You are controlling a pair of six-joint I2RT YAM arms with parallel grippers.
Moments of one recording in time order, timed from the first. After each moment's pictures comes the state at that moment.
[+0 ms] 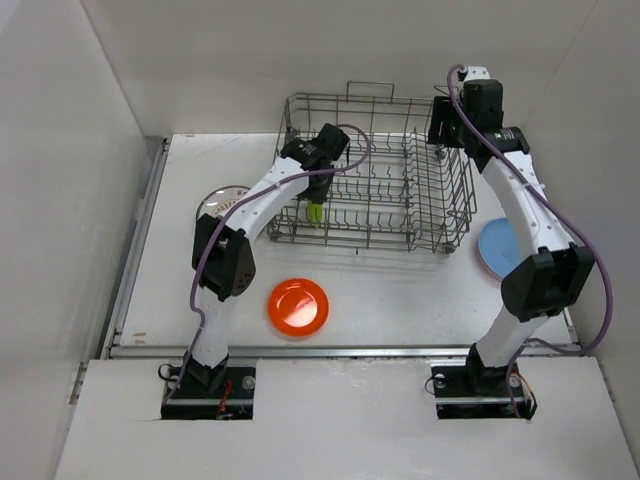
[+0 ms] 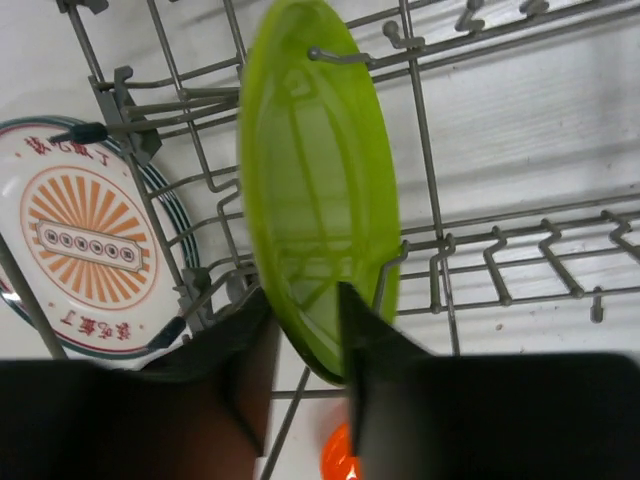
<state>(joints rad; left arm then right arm) -0.61 2.09 2.05 -1.07 -0.31 -0.16 0.15 1.74 1.85 -0.59 0.13 0.13</state>
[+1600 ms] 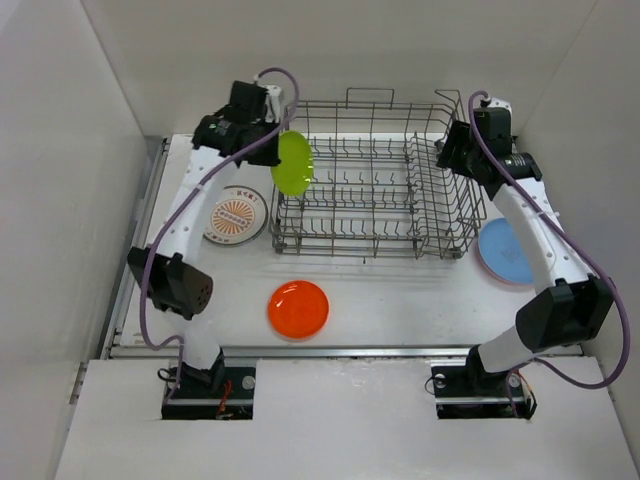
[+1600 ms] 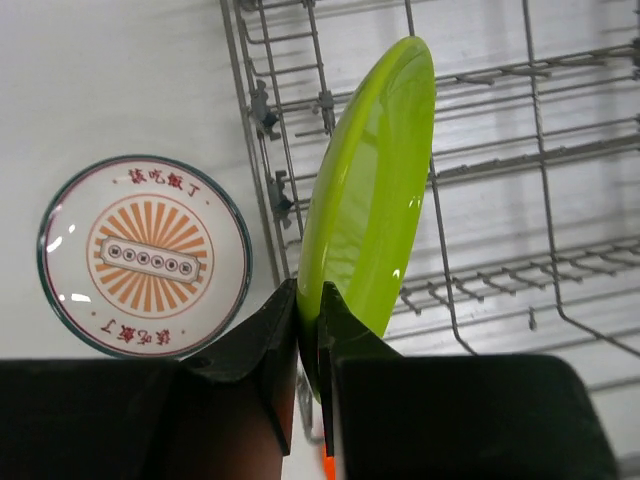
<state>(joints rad) -0.41 1.85 2.11 -1.04 -0.10 -0.16 0.16 1.53 1.58 -0.65 0.25 0.37</state>
